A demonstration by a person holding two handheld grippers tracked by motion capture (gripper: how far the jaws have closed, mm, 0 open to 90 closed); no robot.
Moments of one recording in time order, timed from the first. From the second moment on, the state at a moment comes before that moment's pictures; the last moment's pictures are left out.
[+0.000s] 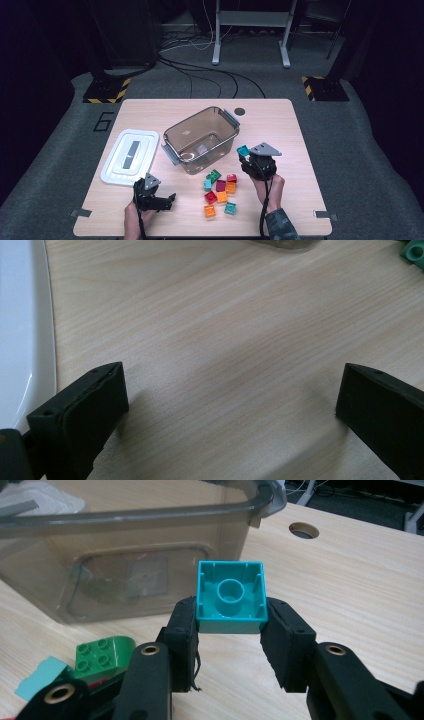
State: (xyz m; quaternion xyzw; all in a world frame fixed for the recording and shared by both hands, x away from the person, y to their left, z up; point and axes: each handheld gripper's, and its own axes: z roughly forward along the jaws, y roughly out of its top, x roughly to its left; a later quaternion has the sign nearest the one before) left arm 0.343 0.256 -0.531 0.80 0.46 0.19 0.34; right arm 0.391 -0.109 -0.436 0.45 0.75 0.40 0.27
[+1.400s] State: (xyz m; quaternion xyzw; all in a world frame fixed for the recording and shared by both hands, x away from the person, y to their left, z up) left arm 0.343 0.256 -0.531 0.80 0.46 0.19 0.34; right arm 0.445 -0.088 -0.390 0.42 0.75 0.42 0.29
